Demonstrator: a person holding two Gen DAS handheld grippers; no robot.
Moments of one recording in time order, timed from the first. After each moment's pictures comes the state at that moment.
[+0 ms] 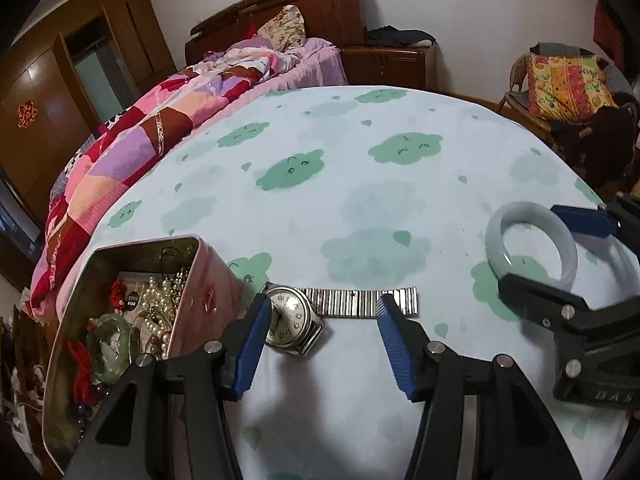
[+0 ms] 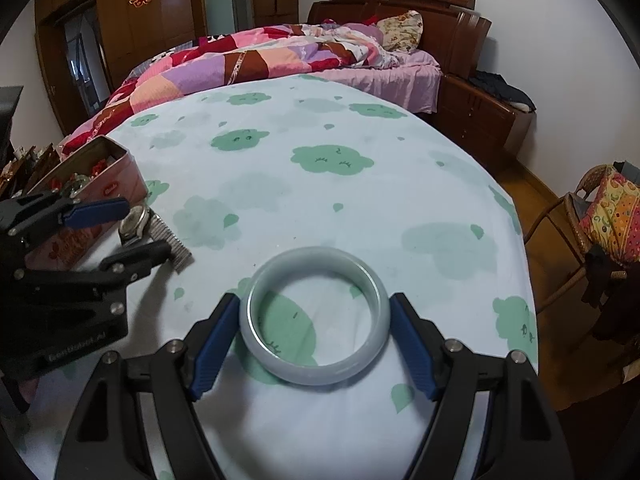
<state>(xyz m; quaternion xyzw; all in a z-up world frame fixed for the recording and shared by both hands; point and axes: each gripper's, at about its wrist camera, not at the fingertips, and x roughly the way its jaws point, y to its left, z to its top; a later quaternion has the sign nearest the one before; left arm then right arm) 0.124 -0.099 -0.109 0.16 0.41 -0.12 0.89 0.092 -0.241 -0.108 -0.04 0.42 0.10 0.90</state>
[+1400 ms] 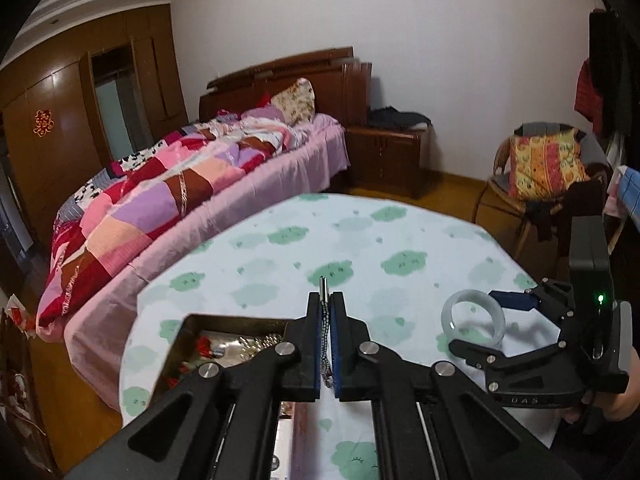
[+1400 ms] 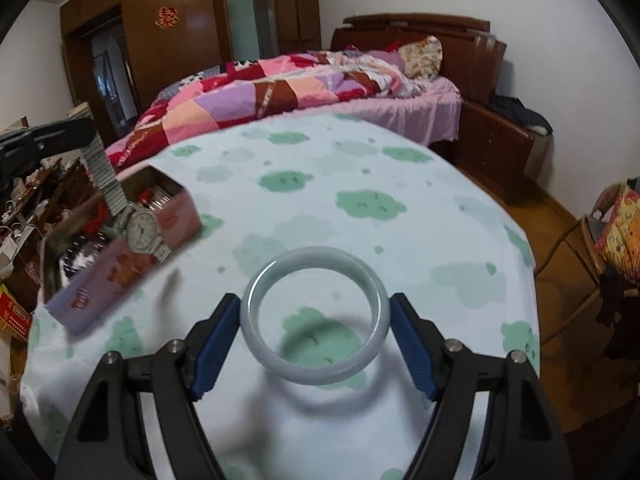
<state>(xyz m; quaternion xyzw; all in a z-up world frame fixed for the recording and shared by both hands) 0.073 -0.040 0.023 0.10 0.29 -0.15 0.94 0.075 -0.224 -0.072 -0.03 0.37 0.15 0.92</state>
